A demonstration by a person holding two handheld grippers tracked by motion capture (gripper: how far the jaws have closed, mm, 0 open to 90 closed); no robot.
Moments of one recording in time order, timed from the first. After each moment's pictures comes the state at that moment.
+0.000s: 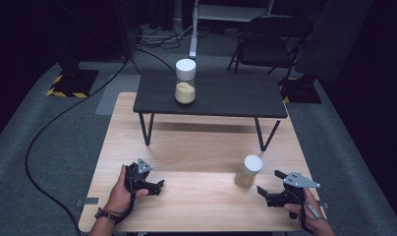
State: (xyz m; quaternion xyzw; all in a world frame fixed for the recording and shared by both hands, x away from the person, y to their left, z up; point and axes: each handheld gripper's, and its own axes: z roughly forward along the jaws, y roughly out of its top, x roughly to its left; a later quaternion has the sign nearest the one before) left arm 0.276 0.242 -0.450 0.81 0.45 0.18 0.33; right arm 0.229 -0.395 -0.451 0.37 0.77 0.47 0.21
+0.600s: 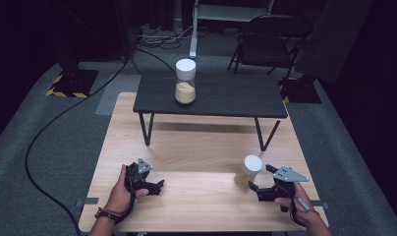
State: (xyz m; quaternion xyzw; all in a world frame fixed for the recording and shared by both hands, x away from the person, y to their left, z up) left arm 0.277 0.242 -0.450 0.81 0.45 0.18 0.33; right arm 0.247 -0.372 -0.450 0.35 0.78 0.47 0.22
